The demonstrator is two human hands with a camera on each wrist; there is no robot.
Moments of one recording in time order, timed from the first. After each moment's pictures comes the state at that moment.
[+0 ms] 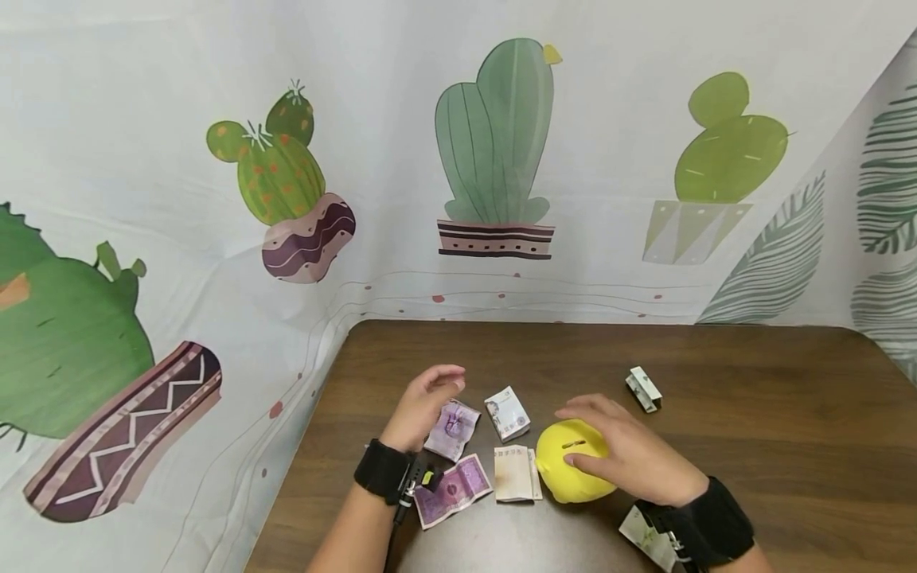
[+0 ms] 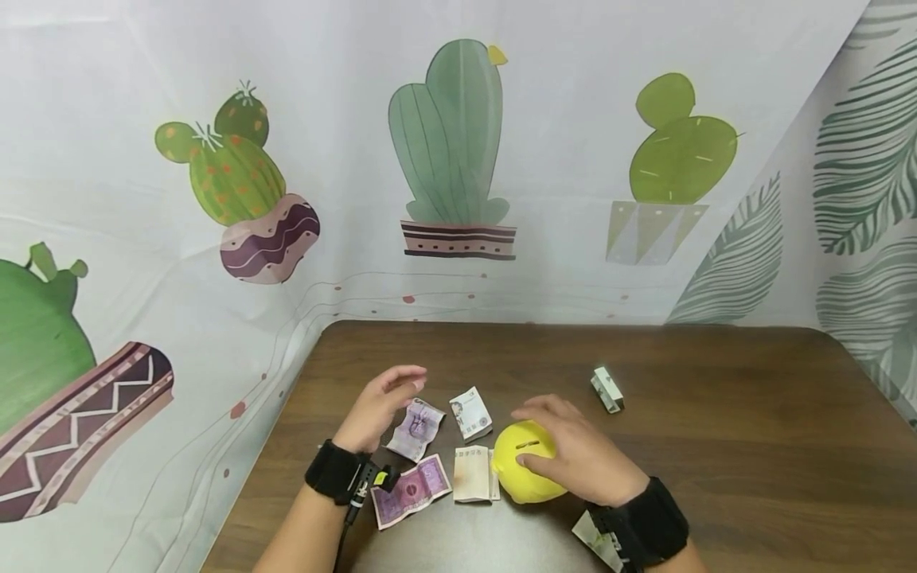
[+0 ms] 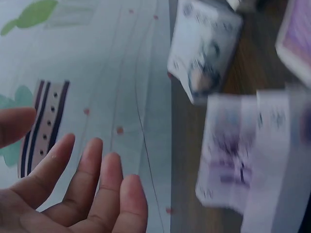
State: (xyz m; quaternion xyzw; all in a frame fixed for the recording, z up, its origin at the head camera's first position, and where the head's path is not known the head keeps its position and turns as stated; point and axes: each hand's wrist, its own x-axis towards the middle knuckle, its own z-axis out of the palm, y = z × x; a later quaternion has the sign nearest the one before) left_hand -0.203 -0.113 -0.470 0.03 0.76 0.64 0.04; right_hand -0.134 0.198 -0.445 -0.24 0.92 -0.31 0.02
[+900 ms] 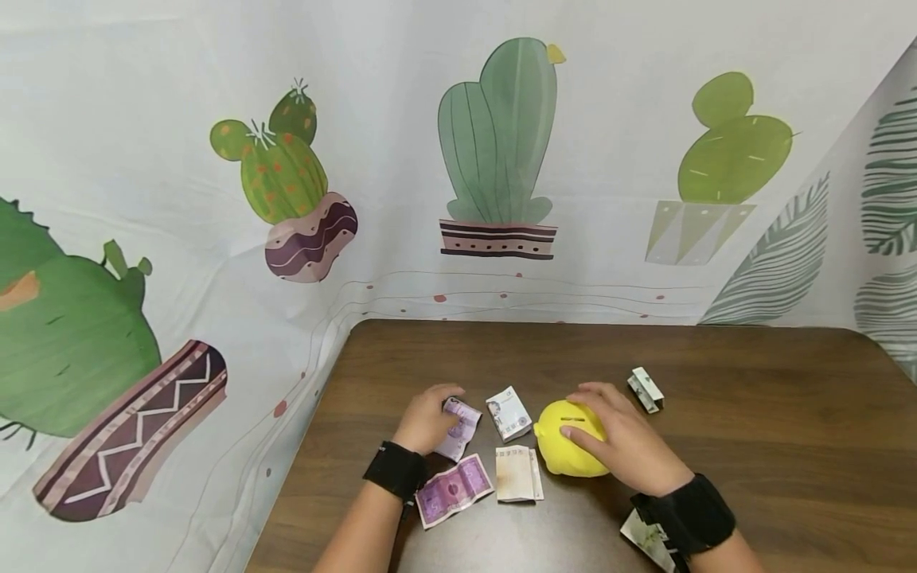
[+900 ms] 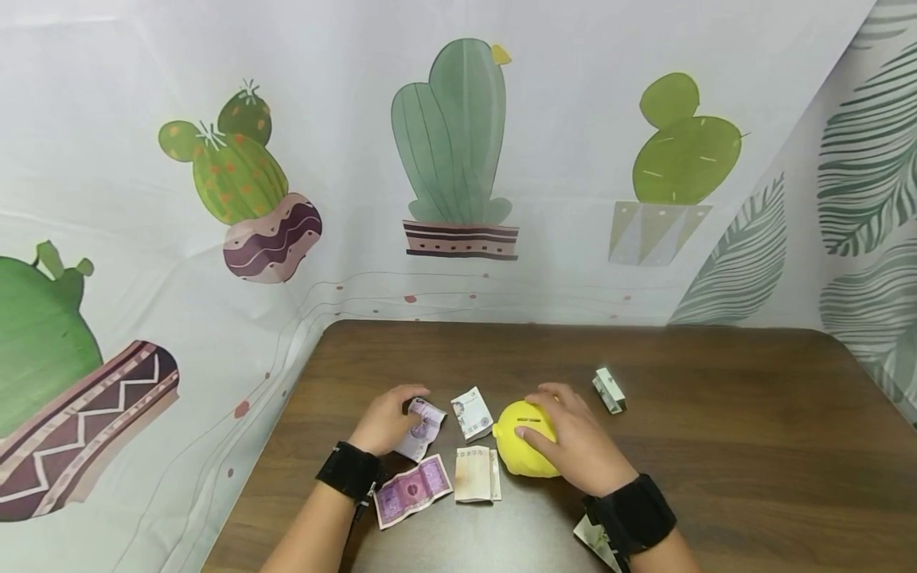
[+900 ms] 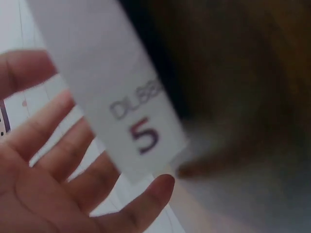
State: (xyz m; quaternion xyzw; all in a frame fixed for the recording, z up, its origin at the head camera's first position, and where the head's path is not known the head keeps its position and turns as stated) left_hand -0.207 -0.122 -0.502 0.10 0.94 0.34 0.02; right_hand -0.147 0.191 -0.465 -0.18 0.93 -0.32 -0.04
